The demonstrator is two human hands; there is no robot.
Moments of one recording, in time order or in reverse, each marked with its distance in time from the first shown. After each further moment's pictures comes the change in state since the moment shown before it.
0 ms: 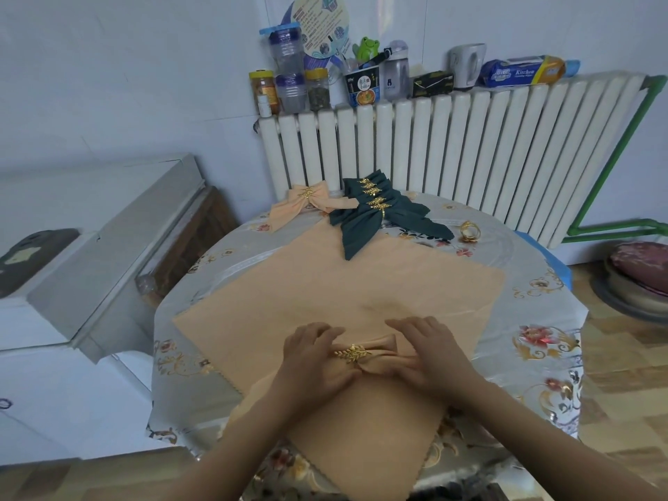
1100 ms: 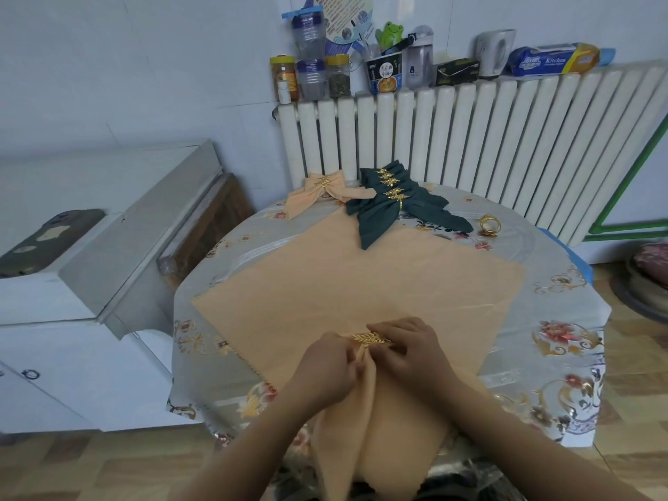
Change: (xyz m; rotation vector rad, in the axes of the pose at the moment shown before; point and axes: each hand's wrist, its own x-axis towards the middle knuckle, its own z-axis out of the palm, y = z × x) left_hand -0.001 0.036 -0.030 -0.011 -0.347 -0.283; right_hand 0.013 -0.041 0.036 0.336 0.156 0.109
